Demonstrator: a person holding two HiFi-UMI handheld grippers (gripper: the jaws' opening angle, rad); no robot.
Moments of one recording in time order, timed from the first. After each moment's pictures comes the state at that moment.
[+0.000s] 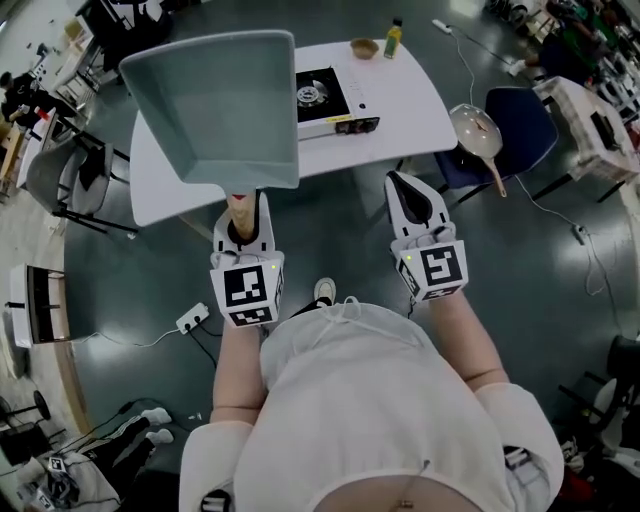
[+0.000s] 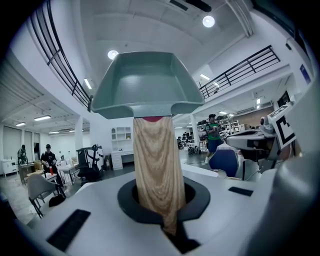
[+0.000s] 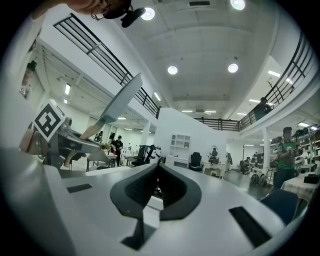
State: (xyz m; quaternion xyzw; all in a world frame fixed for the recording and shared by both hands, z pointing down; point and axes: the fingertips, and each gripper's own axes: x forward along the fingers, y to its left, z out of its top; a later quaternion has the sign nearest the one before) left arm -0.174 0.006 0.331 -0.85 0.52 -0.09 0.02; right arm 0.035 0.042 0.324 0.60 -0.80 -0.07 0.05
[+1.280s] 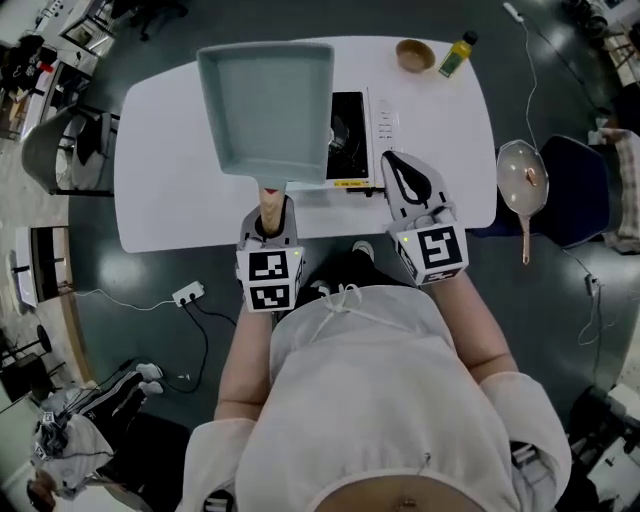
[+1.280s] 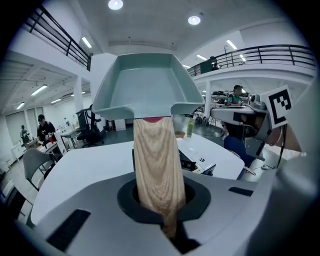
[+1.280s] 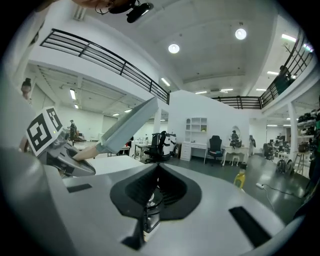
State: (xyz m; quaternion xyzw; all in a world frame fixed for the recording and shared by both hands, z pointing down) left arm -0.070 -0.253 0.475 -0.79 0.54 -0.25 -0.15; right arm 0.105 -0.292 0.403 0.50 -0.86 0.00 0.09
